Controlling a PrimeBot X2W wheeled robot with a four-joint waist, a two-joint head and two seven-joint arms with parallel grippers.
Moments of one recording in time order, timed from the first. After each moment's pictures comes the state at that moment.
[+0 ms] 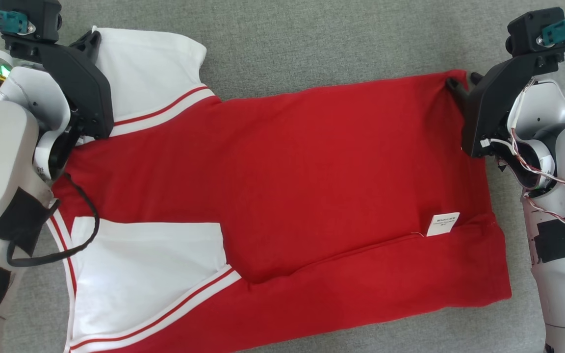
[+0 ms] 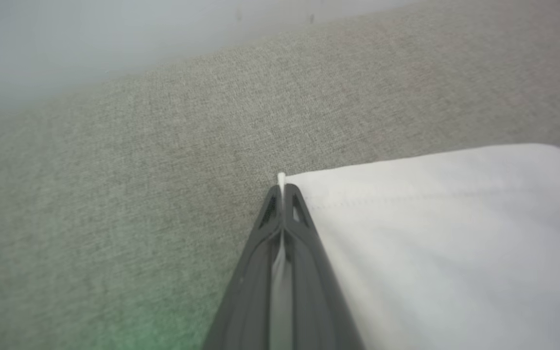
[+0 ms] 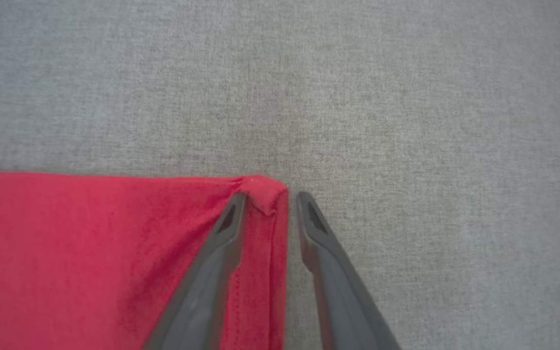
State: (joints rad) left arm -1.11 0.42 -0.56 0.72 -0.59 -0.10 0.34; right arm -0.80 -0.24 0.04 0.26 0.20 0.13 0.86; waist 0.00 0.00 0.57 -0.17
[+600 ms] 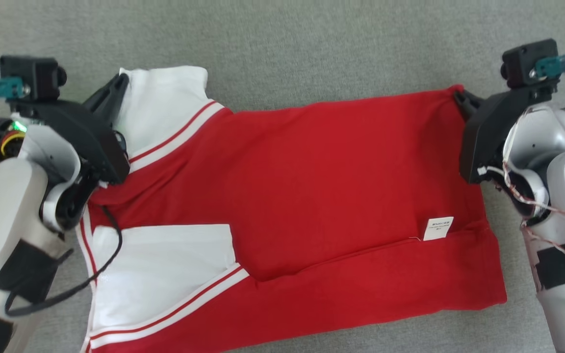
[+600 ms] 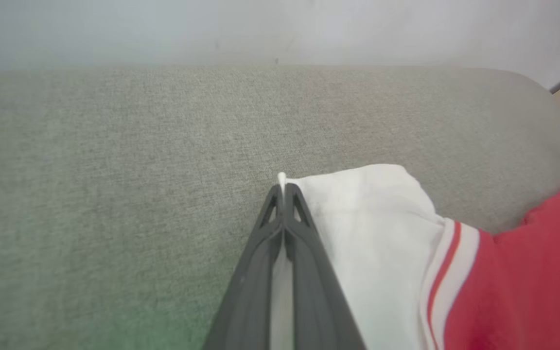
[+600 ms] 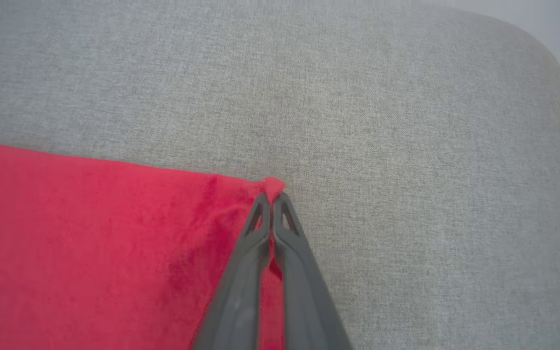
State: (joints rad) left arm -0.93 0.43 -0.50 0.56 -0.80 -0.12 0.20; right arm -0.73 -0.29 0.10 0.24 0.23 0.13 0.72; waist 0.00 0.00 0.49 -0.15
